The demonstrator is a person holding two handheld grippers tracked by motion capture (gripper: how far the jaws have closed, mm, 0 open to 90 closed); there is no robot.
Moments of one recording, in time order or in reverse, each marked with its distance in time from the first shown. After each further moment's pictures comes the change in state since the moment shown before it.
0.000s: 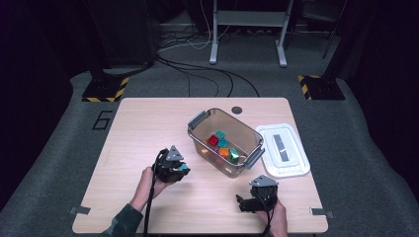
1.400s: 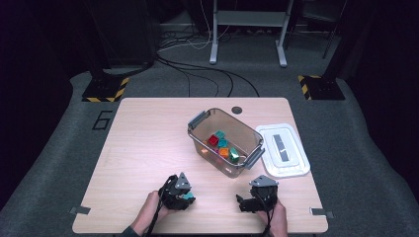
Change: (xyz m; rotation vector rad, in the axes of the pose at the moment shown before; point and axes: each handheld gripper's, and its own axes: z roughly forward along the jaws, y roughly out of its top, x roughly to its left) left arm -0.056 -0.048 0.021 0.108 -0.093 0.067; right arm 0.000 0.000 0.000 0.000 0.000 0.000
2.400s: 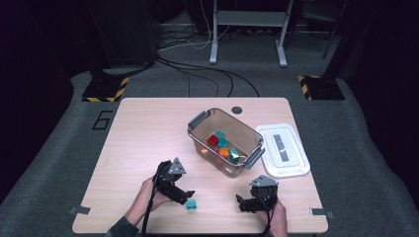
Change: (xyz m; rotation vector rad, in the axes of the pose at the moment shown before) left arm 0.020 0.024 -0.030 -0.048 0.023 -0.010; right arm 0.000 0.000 0.000 0.000 0.000 0.000
